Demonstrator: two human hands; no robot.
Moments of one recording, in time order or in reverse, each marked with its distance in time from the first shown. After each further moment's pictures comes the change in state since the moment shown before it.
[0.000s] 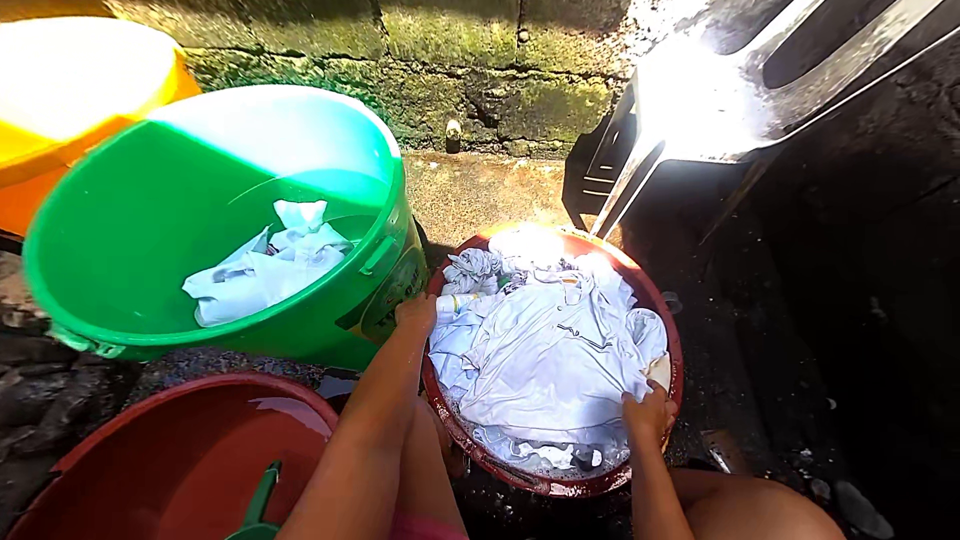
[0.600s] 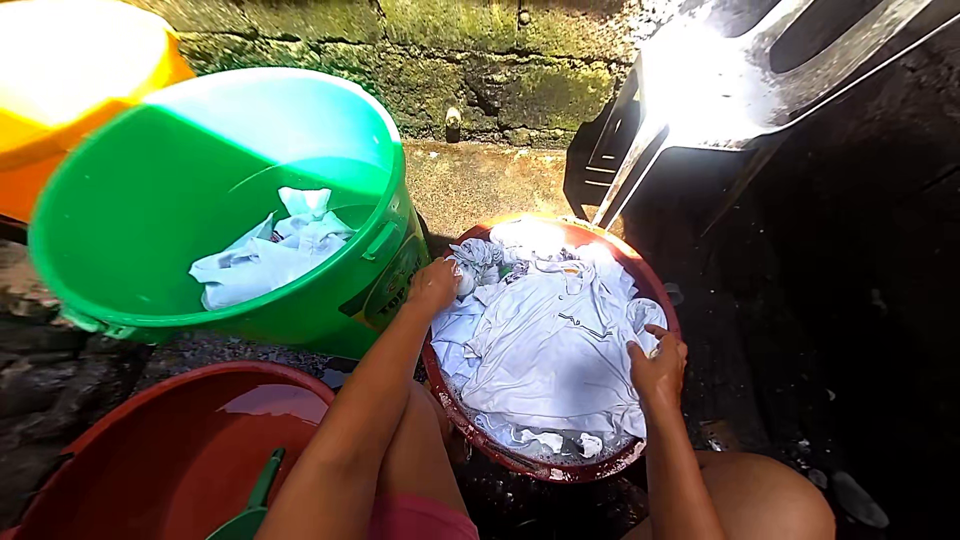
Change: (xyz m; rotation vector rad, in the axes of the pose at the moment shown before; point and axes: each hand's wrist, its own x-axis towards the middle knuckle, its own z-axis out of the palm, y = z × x) left_hand -0.021 0.013 -0.031 -0.291 0.270 0.299; right_hand -0.013 -0.066 -0.042 0.121 0.001 -0.370
